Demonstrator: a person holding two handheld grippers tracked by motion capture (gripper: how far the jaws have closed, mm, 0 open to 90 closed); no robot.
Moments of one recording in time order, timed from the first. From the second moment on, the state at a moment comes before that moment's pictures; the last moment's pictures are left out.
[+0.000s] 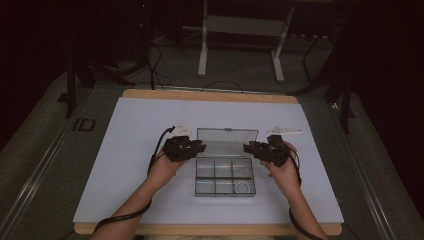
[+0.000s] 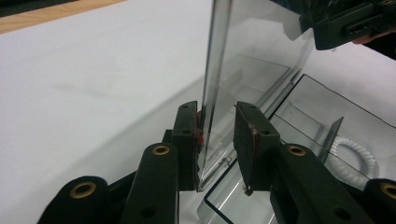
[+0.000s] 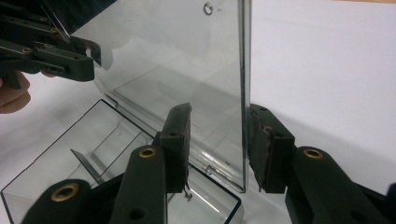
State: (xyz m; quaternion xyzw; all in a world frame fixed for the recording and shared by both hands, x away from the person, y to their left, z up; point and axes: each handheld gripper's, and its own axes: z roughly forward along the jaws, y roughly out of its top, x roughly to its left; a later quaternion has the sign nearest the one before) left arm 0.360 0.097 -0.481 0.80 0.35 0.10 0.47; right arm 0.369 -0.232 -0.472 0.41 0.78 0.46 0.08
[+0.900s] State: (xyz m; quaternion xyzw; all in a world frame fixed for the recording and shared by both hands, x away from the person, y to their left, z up) left arm 0.335 0.096 -0.482 0.82 0.30 0.13 0.47; right arm 0.343 -0.236 -0.473 0.39 0.79 0.46 0.10
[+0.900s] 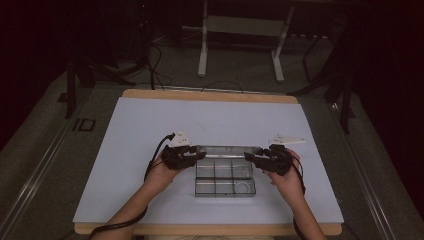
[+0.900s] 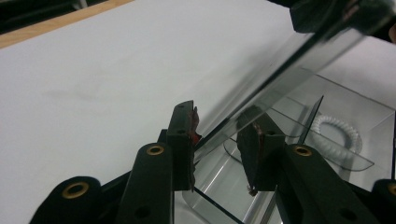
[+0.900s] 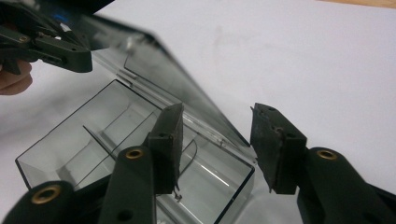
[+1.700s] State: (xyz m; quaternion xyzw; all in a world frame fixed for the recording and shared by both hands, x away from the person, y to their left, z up) left arm 0.316 0.099 -0.483 0.82 0.29 0.15 0.46; right arm 0.325 -0.252 -0.474 0.39 0.78 0.48 0.06
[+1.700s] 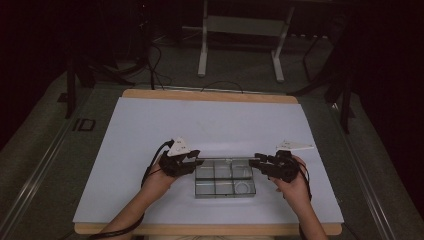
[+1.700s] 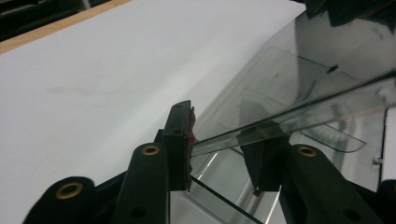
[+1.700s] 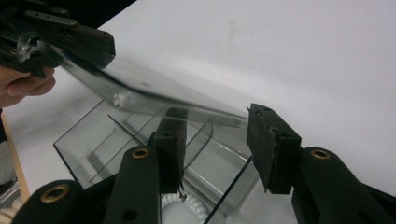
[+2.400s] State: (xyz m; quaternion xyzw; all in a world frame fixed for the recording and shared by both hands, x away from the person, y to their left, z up) left arm 0.305 0.110 -0.488 0.83 0.30 0.15 0.45; right arm 0.328 -0.258 -0.488 0.40 0.79 0.47 0.04
